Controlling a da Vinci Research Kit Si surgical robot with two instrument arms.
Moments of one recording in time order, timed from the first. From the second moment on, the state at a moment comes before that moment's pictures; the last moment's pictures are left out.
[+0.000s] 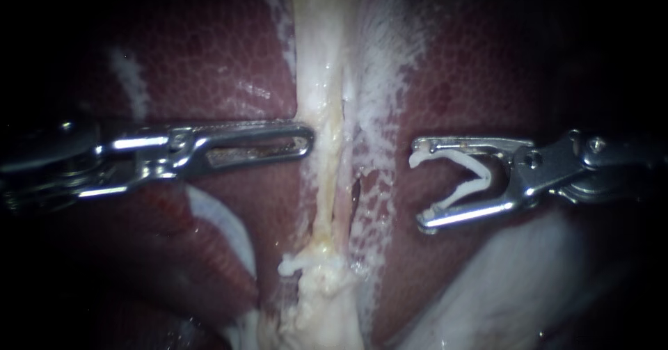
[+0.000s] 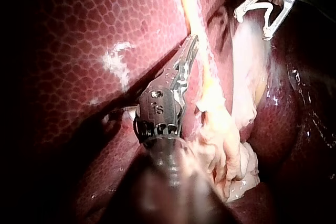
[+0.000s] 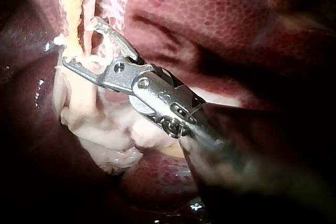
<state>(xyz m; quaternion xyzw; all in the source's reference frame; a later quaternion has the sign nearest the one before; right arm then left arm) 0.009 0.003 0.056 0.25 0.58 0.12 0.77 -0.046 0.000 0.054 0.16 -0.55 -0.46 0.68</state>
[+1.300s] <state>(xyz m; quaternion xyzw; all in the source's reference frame) 0.019 -0.003 0.064 0.35 0.55 0.20 0.73 -0.042 0.001 0.047 0.17 -0.55 -0.47 0.67</state>
